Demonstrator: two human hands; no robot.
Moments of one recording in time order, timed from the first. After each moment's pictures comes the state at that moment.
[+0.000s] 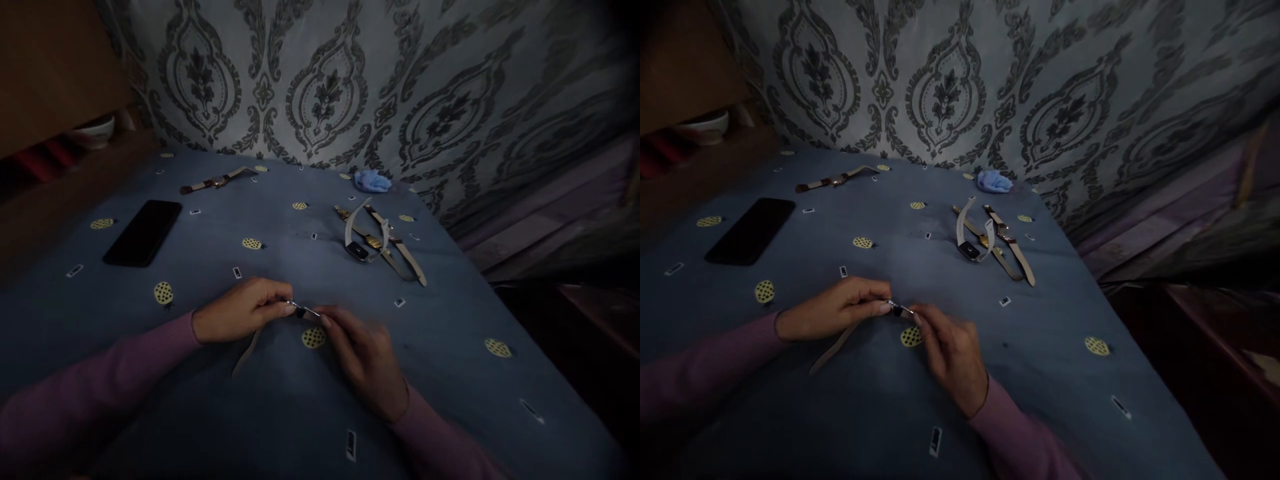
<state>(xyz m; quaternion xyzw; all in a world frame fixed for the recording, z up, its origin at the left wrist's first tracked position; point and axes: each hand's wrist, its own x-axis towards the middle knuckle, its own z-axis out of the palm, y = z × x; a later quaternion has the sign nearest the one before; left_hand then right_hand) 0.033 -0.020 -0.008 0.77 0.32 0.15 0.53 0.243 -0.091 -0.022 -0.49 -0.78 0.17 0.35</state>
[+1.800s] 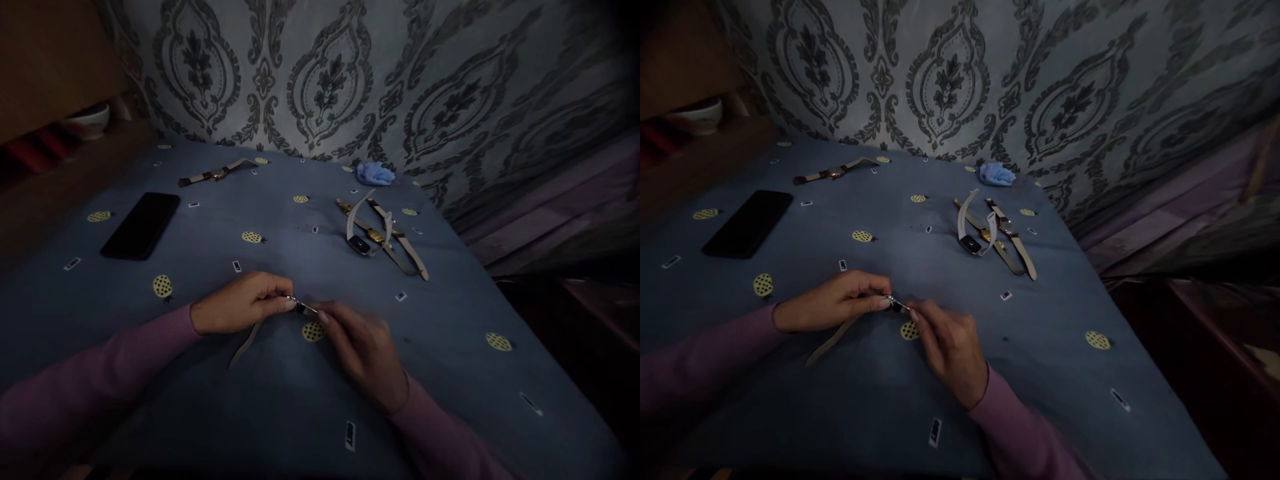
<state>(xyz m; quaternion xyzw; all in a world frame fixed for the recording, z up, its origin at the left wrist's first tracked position) 0.034 -0.019 -0.004 0.77 0.33 0.12 0.54 0.244 -0.091 -0.023 -0.47 -0.80 0.16 0.33</state>
